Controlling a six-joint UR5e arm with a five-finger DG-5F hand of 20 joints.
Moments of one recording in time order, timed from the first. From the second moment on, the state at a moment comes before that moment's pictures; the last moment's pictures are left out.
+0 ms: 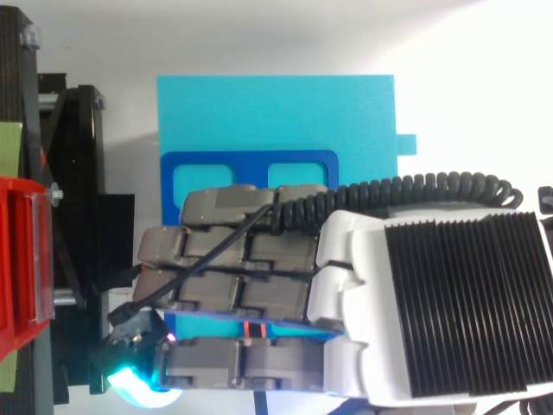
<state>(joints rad) 0.22 -2.10 -1.25 -2.85 -1.45 -1.26</state>
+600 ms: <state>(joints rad) 0.20 -2.10 -1.26 -2.87 -1.44 -1.28</state>
